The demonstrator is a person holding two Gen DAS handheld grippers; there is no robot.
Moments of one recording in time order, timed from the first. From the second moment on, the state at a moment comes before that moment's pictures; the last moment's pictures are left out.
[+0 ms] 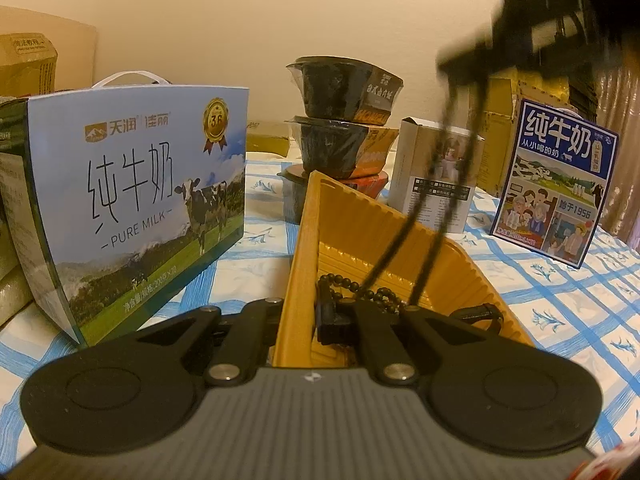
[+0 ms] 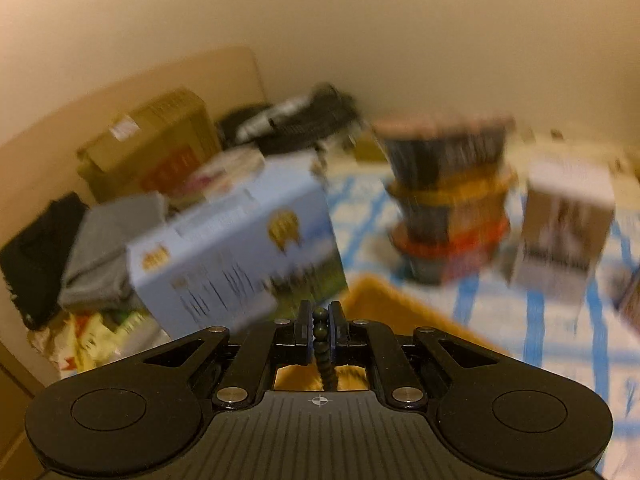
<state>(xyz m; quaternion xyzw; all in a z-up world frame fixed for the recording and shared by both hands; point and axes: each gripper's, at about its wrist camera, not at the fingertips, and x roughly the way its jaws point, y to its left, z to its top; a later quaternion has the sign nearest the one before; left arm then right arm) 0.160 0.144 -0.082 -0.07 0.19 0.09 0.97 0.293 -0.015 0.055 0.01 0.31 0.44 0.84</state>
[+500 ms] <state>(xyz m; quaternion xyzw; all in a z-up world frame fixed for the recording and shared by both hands) 0.162 0.146 -0.084 -0.07 0.20 0.10 0.97 0.268 -0.032 -0.056 -0.06 0.38 0.38 0.84</state>
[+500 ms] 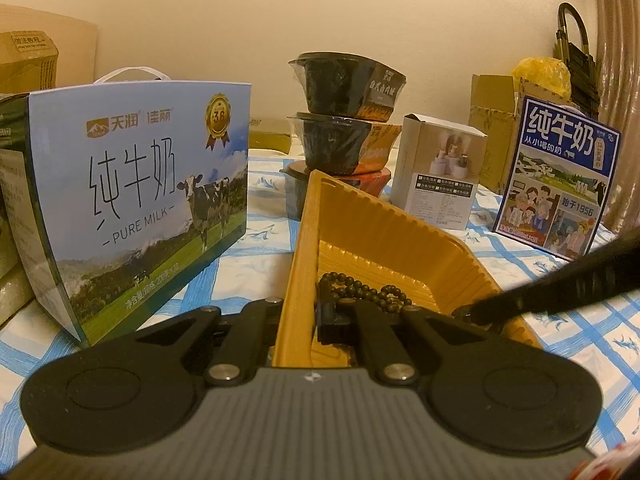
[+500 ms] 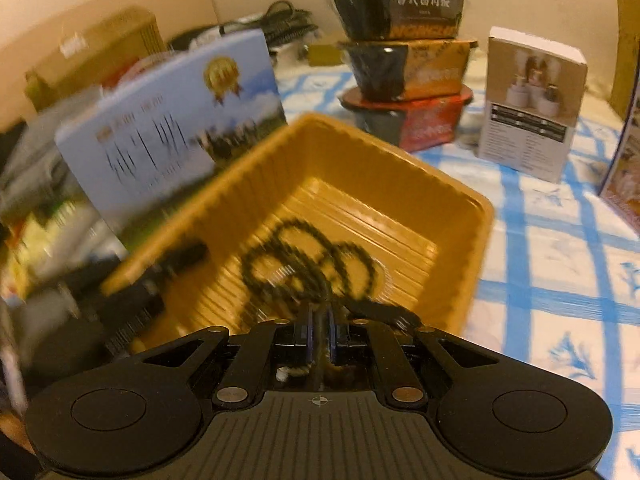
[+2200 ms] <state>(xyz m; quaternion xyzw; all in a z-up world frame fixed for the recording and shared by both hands) 0.159 0.186 -0.105 -0.14 0.29 0.12 0.94 0.237 -0.100 -0.066 0.05 0.34 0.31 0.89</state>
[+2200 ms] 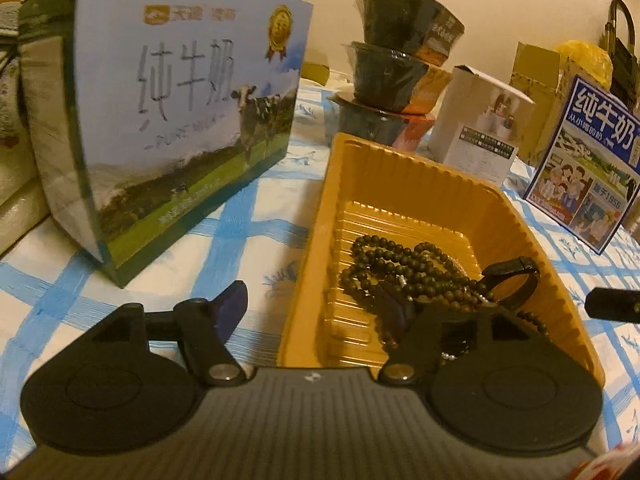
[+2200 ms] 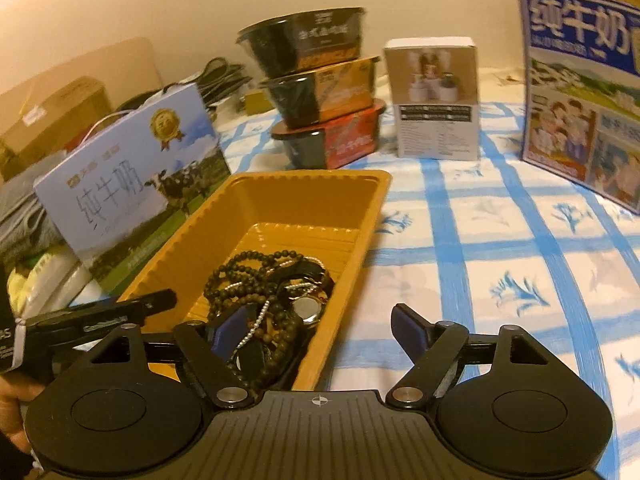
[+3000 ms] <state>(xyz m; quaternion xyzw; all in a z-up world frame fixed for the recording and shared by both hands) 0.066 0.104 -0.040 -0.10 0.34 0.05 0.93 0.144 -0.154 -0.051 0.06 0.37 0.19 0.91</state>
